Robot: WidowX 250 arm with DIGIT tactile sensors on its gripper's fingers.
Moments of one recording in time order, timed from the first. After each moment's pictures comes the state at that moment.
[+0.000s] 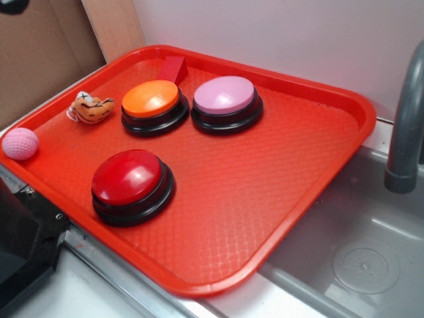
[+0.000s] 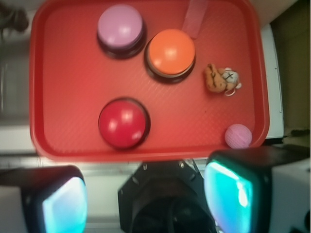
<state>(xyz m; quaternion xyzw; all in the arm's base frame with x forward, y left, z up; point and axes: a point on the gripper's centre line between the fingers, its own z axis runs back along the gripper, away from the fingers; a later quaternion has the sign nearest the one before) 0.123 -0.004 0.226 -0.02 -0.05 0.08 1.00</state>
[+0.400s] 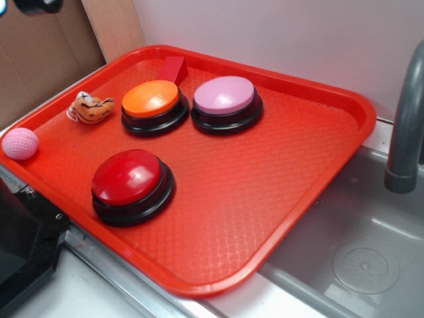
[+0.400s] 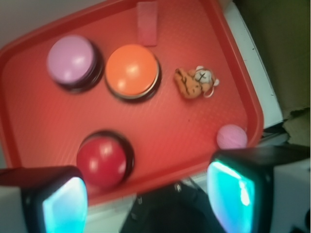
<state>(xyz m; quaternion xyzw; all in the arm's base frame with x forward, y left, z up) 0.157 0.036 0.189 -0.04 -0.06 0.20 0.98</state>
